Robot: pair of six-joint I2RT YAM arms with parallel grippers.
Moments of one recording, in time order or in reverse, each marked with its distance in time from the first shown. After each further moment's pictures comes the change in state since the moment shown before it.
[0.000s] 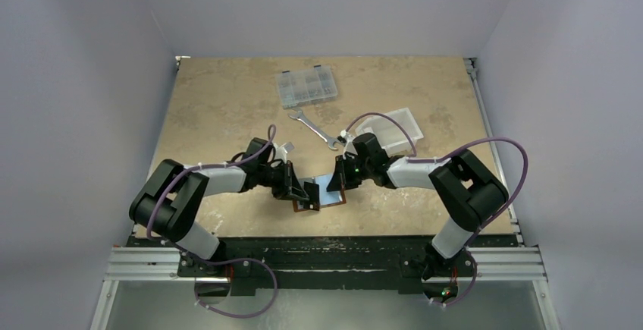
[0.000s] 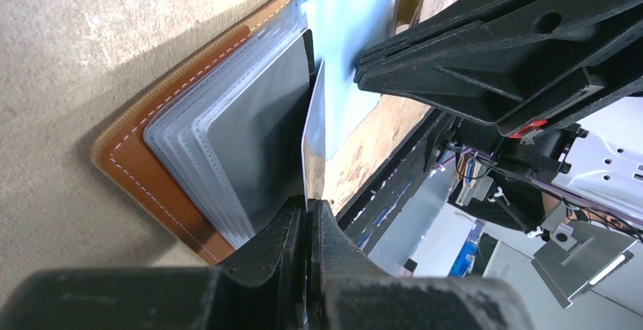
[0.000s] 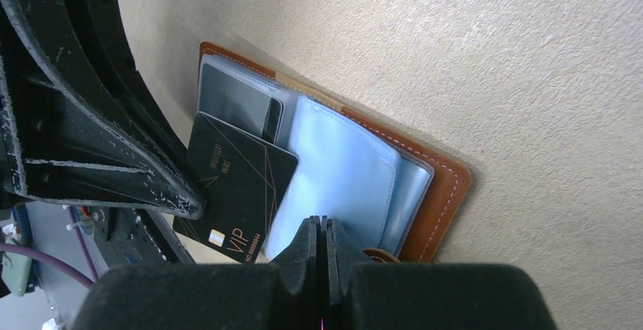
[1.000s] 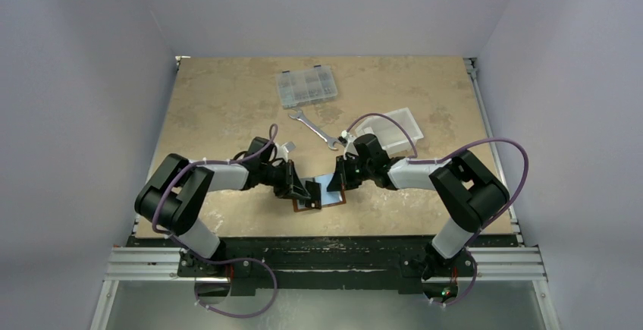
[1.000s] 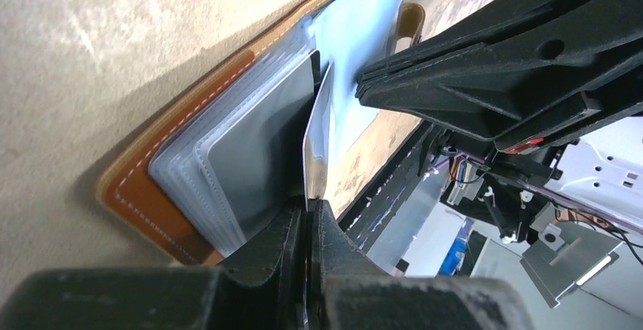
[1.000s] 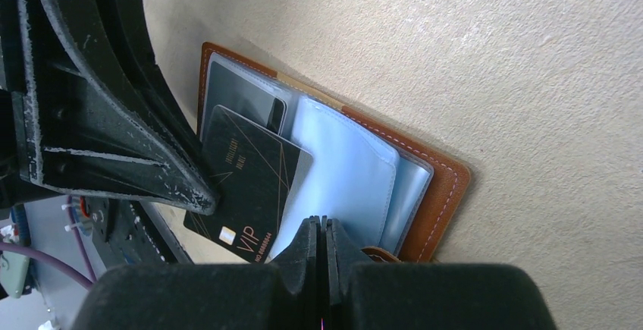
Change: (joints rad) left arm 0.003 0.043 0.011 0.027 0.001 -0.017; right arm 0.000 -0.008 -0.021 0.032 0.002 0.001
